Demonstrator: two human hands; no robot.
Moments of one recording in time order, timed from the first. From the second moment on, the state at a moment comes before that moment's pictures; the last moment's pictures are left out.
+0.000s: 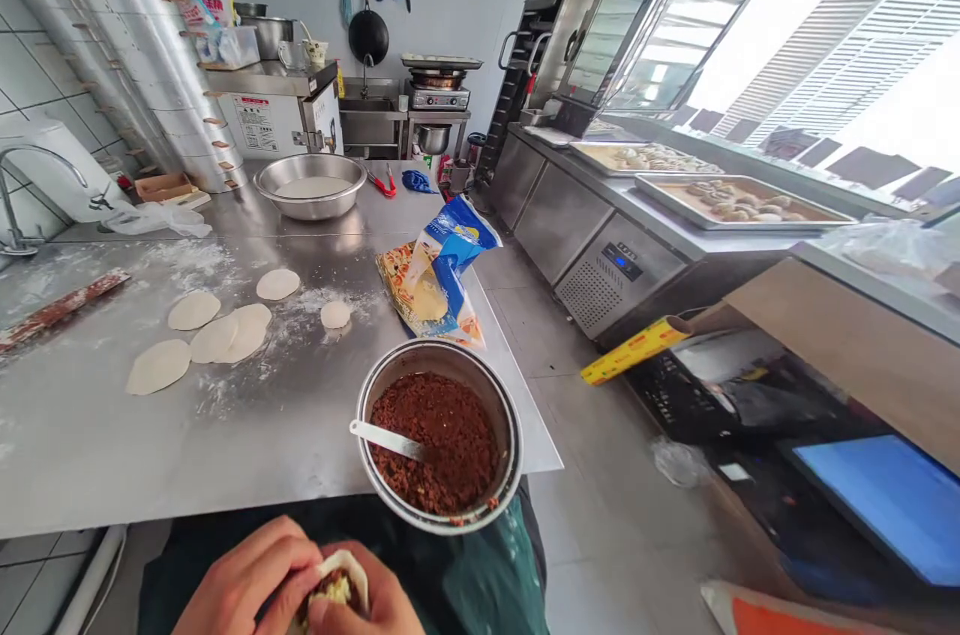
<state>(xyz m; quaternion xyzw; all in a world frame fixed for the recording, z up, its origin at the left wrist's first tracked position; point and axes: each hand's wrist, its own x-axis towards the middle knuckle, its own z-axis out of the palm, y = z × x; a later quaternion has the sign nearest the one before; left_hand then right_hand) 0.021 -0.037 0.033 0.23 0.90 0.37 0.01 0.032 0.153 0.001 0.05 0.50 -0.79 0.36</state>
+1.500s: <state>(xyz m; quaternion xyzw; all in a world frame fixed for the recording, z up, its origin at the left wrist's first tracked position) 0.019 -0.040 0.001 0.24 0.91 0.33 -0.01 0.009 0.166 0.012 0.02 0.51 -0.77 0.39</state>
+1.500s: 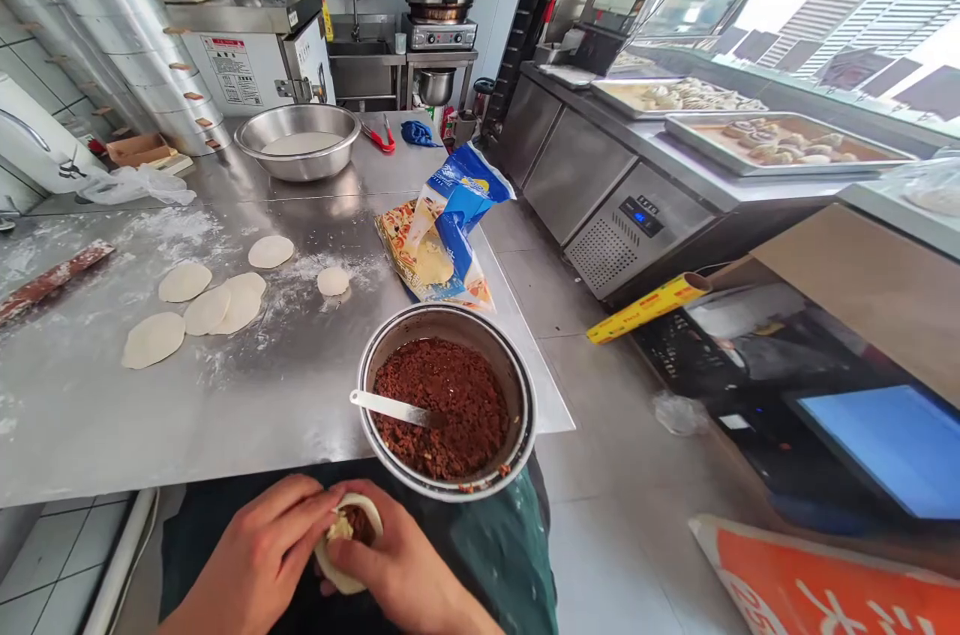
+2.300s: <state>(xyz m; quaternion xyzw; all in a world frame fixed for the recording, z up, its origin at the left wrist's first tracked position) 0.012 -0.024 0.007 0.32 0.92 0.22 -0.06 0.005 0.163 0.004 0.03 0.59 -0.70 0.40</state>
